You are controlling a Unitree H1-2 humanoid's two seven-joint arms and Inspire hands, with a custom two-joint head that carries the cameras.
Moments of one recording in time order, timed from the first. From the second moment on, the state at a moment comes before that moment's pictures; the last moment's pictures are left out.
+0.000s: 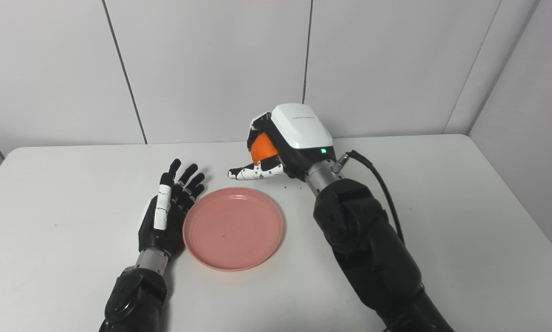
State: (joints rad) left arm -0.33 -0.13 0.07 0.32 -0.31 0.01 -0.16; right arm -0.59 -0.24 0.37 -0.22 -0.93 0.31 0.34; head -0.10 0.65
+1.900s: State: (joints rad) left arm -0.33 -0.15 0.07 0.32 -0.30 0.01 -0.16; right arm -0.56 -0.16 0.50 0.19 -0.91 0.17 0.18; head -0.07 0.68
